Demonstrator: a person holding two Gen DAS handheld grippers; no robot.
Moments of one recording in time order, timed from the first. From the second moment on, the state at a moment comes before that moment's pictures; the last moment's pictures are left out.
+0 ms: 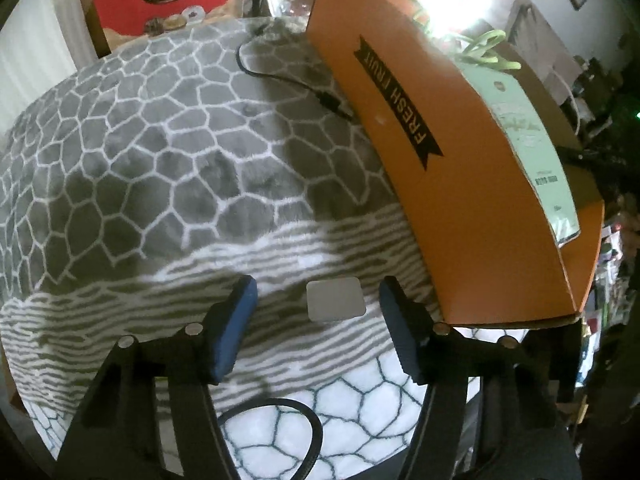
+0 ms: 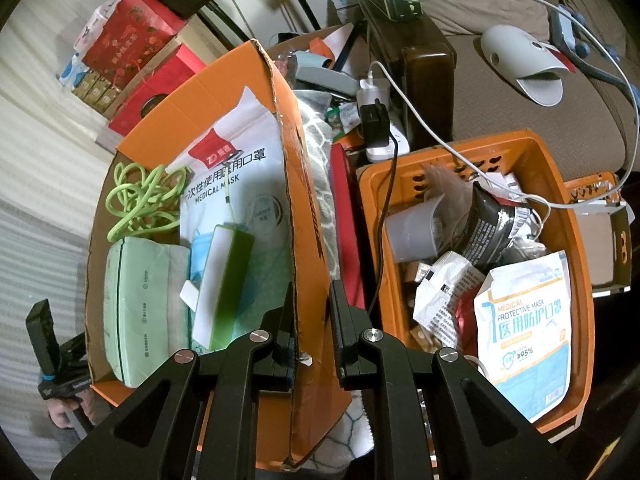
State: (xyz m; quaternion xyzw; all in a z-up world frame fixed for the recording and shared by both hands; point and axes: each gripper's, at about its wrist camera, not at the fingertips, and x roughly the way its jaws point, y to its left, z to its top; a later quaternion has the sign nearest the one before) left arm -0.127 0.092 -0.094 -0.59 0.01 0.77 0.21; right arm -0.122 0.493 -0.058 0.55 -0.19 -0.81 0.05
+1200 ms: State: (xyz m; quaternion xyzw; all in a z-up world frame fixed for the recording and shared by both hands) left arm -0.157 0.097 0.002 -0.53 -0.08 0.81 0.25; right arm -0.122 0.493 -0.058 0.55 -0.19 -0.81 0.05
